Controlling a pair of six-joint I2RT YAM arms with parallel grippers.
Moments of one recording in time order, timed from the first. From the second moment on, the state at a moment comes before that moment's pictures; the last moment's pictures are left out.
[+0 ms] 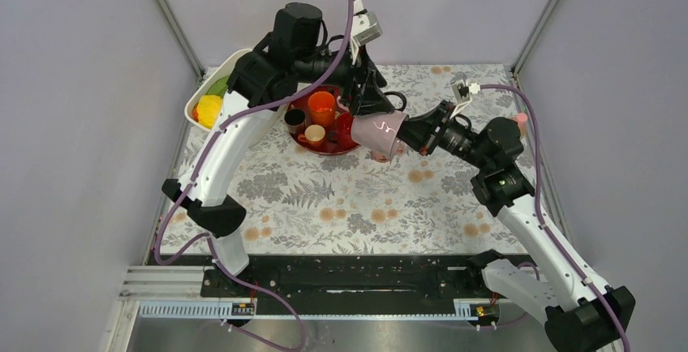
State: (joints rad) left arm -0.67 1.79 2.39 -0.94 0.84 0.05; right arm 0.39 0.93 0.87 0.31 -0.67 0.64
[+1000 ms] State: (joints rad) left arm -0.85 1.79 2.03 -0.91 -0.03 0.20; right arm 0.58 1.20 1.18 -0.57 0.15 0.75
